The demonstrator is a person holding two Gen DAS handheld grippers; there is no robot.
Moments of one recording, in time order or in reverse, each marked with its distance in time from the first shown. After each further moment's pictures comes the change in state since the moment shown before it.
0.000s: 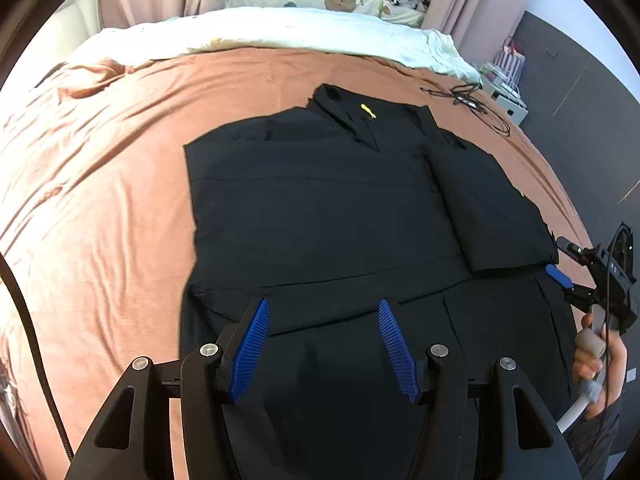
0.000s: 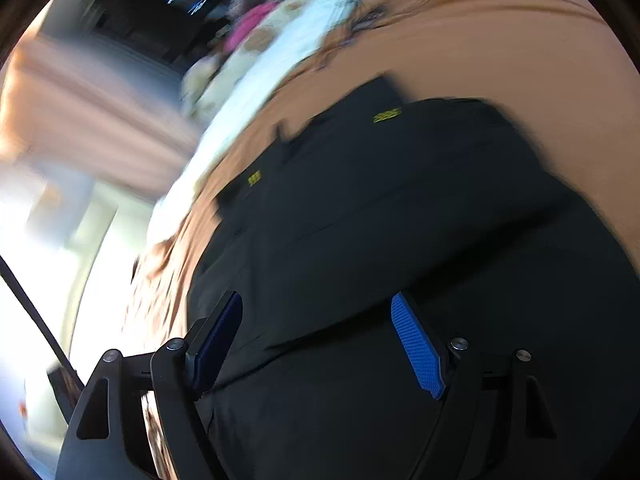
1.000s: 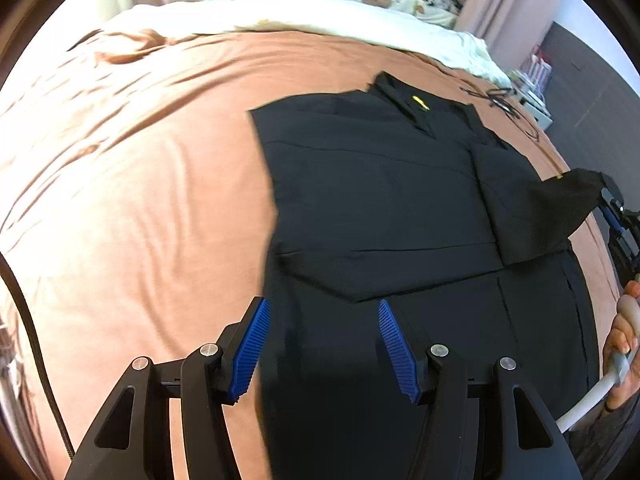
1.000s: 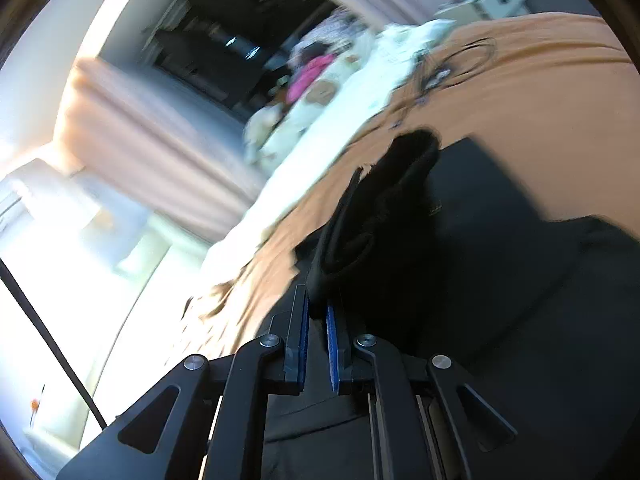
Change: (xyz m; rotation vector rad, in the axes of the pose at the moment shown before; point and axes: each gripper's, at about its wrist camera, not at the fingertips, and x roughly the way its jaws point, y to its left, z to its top) left arm -0.014 0.077 -0.030 -0.081 0.015 0.058; right arm 0.029 0.123 -0.086 -0.125 -0.230 0.160
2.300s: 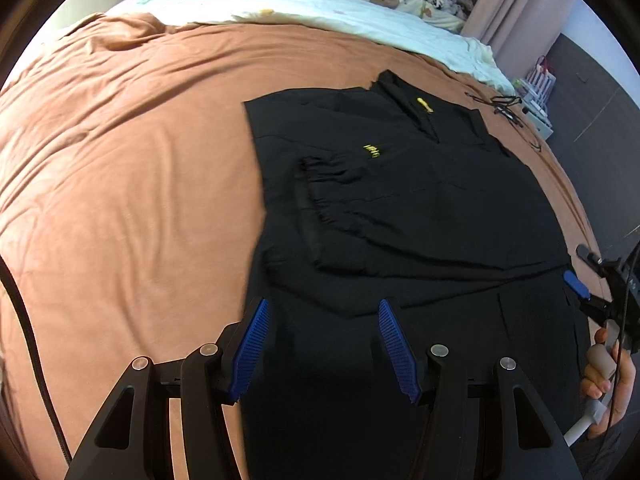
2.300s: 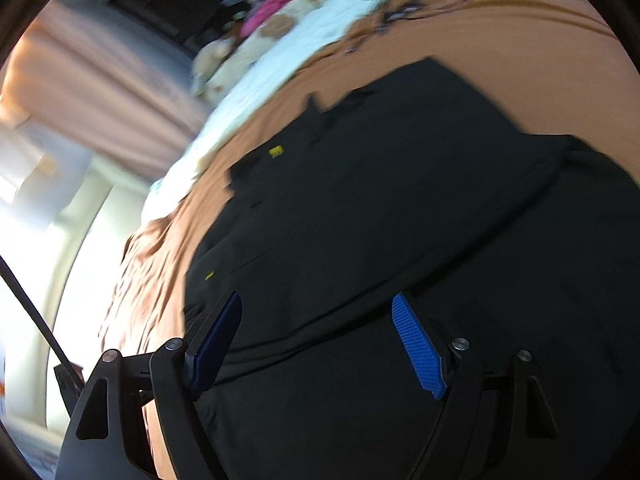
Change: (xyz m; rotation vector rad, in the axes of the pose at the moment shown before) left arm 0.030 -0.010 0.012 -0.033 0.003 -0.046; right arm -0.015 -0.009 -0.017 0.006 0.277 -0.138
